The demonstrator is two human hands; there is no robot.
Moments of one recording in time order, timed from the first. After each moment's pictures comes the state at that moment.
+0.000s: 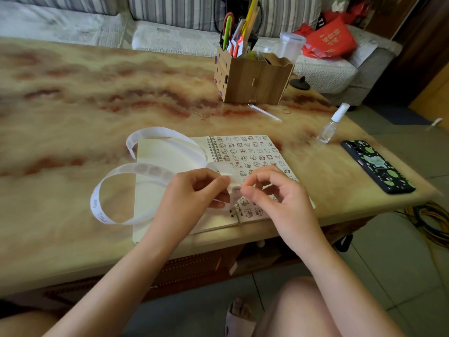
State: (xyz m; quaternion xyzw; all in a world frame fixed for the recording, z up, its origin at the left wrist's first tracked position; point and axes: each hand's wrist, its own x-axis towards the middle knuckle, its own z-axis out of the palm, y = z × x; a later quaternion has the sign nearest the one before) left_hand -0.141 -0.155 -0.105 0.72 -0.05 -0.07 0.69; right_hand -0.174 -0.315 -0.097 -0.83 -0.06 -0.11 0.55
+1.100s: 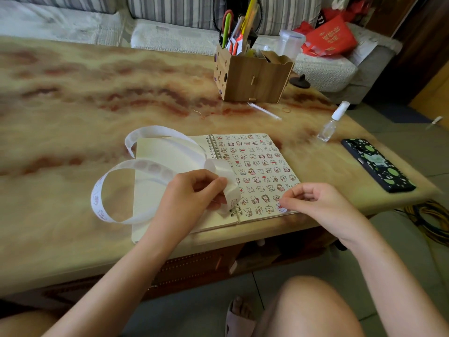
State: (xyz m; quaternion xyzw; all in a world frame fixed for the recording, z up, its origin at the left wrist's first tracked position) left_hand -0.137 -0.156 -0.111 0.74 -0.04 -0.08 0.67; right_hand -0.172 -0.381 -0.095 -0.86 0.13 0.04 0.50
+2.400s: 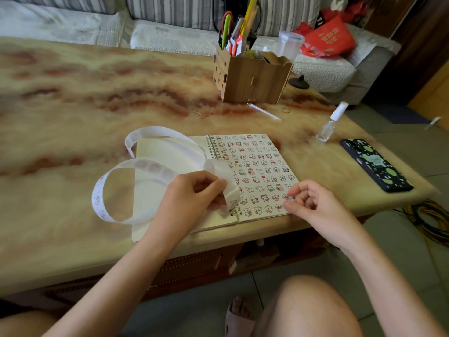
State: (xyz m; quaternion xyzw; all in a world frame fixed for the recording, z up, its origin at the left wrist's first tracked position) left_hand -0.136 -0.156 -0.114 0.74 -0.04 -0.08 0.67; right_hand -0.177 -0.387 -0.111 -0.90 0.09 -0.01 0.43
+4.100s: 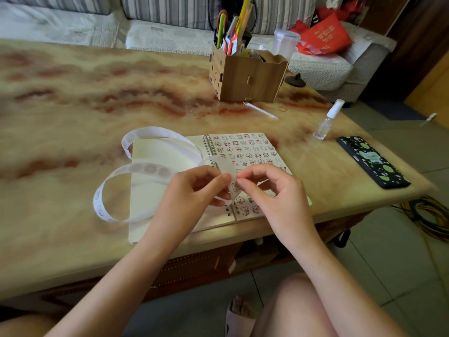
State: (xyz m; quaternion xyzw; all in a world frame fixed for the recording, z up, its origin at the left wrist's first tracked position) left_hand -0.143 -0.158 -0.102 0.70 -0.10 -0.07 0.70; right_hand -0.170 -0.312 -0.103 -0.83 -0.07 -0.18 0.52
